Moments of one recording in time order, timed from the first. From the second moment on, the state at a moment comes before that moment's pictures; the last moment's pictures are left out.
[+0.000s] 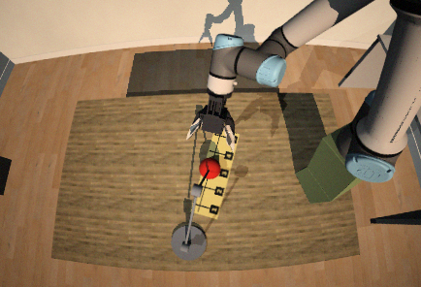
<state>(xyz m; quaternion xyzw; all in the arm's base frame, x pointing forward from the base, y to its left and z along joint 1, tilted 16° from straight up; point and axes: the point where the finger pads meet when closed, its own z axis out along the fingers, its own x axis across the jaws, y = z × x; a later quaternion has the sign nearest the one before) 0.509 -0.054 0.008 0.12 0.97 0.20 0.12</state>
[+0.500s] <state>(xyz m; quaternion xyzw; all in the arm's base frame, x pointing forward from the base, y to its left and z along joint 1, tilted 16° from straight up) 0.505 -0.045 0.043 0.12 0.97 0.20 0.12</state>
